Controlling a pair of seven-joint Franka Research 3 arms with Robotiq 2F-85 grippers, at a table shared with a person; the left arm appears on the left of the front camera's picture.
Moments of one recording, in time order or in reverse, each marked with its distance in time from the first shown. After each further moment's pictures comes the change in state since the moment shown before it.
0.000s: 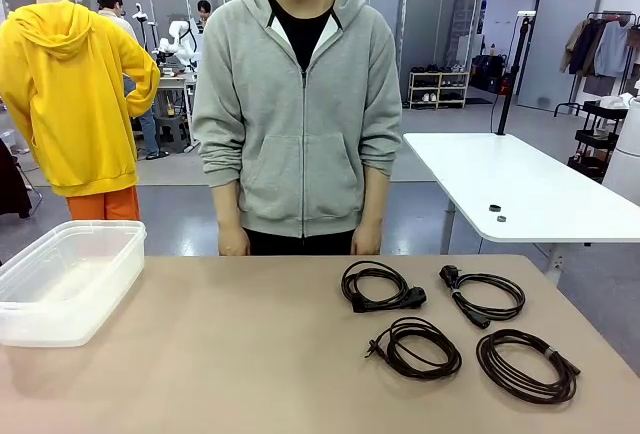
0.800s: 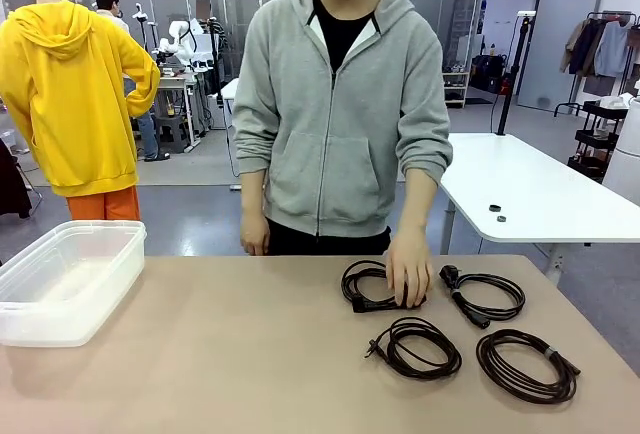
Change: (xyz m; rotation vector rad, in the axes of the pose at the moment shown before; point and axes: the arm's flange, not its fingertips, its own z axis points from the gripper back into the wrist) left arm 0.002 -0.001 -0.001 0.004 0.009 -0.002; right arm 0.002 0.001 0.001 -0.008 0.007 -0.001
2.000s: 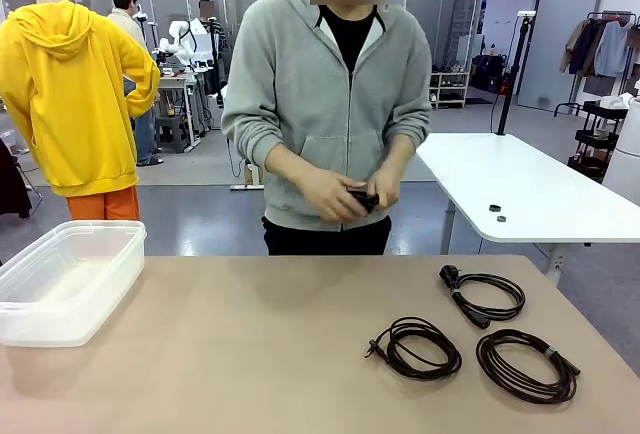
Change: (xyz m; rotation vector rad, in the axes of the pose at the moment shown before) left arm 0.000 0.000 0.000 0.000 0.001 -0.001; right arm 0.017 0.000 -0.012 -0.002 0.025 -0.046
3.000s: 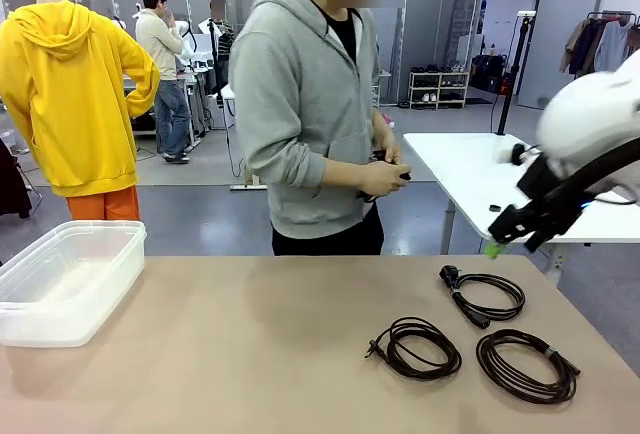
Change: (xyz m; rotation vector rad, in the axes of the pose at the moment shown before) left arm 0.000 0.000 -0.001 -0.001 0.004 0.002; right arm 0.146 -0.010 -0.223 -0.090 0.335 -0.450
